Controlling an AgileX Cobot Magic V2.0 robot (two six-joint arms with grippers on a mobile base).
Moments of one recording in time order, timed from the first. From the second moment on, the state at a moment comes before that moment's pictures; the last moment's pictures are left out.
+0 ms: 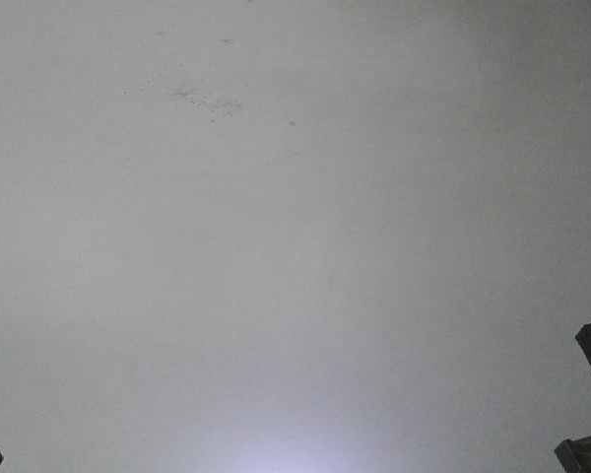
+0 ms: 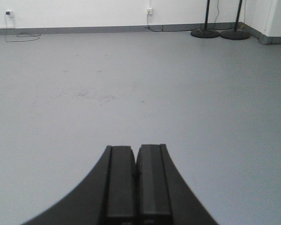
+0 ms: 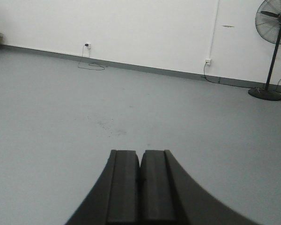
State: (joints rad) left arm -0.14 -0.01 0.03 -0.06 0.28 0.05; right arm 0.22 -0.01 0.03 0.03 0.12 -0.07
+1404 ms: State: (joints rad) left arm -0.14 -0.01 0.03 -0.06 0.28 0.05; right arm 0.22 -0.01 0.03 0.03 0.12 -0.07
